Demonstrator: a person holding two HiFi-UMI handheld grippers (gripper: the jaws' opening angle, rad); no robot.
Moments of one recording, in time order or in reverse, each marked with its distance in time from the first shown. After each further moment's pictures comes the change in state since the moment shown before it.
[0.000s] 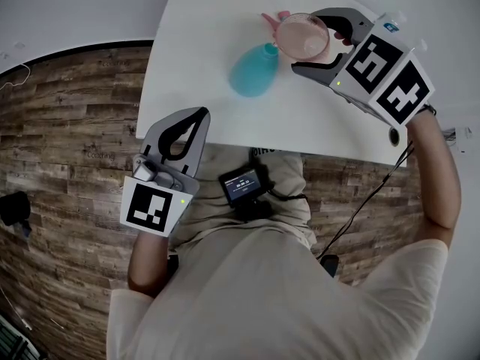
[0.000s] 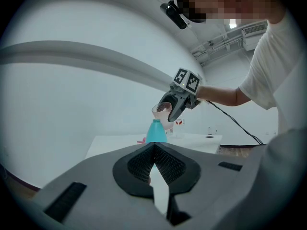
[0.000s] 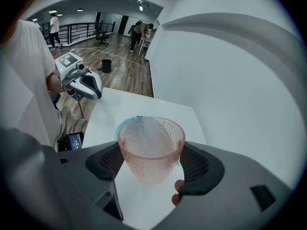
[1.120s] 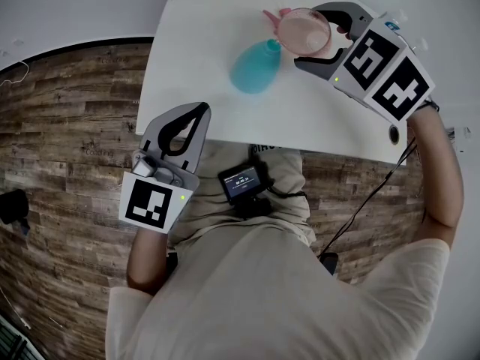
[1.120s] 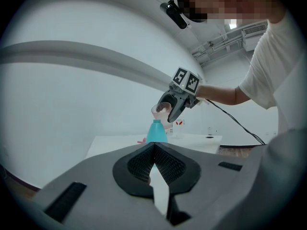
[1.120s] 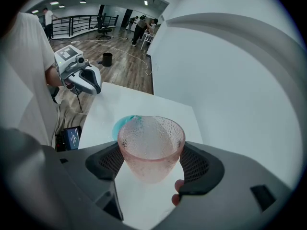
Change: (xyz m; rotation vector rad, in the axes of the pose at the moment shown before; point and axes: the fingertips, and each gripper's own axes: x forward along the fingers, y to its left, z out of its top) left arm 0.000 0.001 0.000 0.001 -0.004 -0.002; right arm 0.002 -0.003 -0.001 -0.052 0.051 -0.023
